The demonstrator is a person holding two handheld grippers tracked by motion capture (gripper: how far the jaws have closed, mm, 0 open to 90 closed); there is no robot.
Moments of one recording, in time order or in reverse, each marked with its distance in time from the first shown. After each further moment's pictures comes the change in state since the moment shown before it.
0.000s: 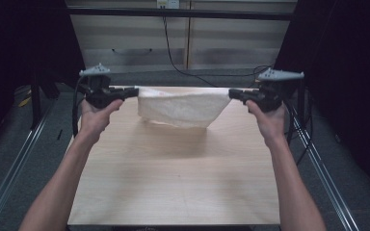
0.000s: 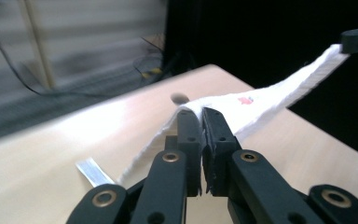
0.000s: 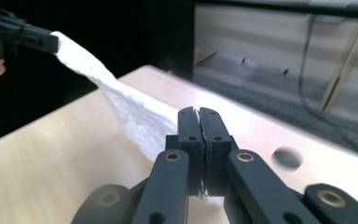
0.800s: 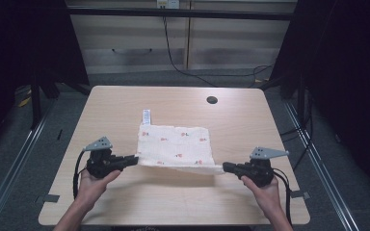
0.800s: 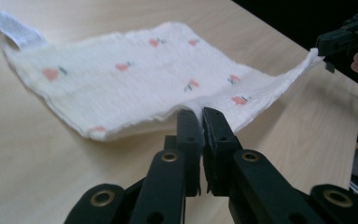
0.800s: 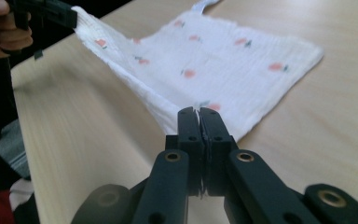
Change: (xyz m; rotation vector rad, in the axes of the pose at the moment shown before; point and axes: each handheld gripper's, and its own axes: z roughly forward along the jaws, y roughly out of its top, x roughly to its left) left arm -0.046 -0.161 -0.024 0.169 -0.109 -0.081; right arm 0.060 -0.175 -0.021 0.165 0.142 0.091
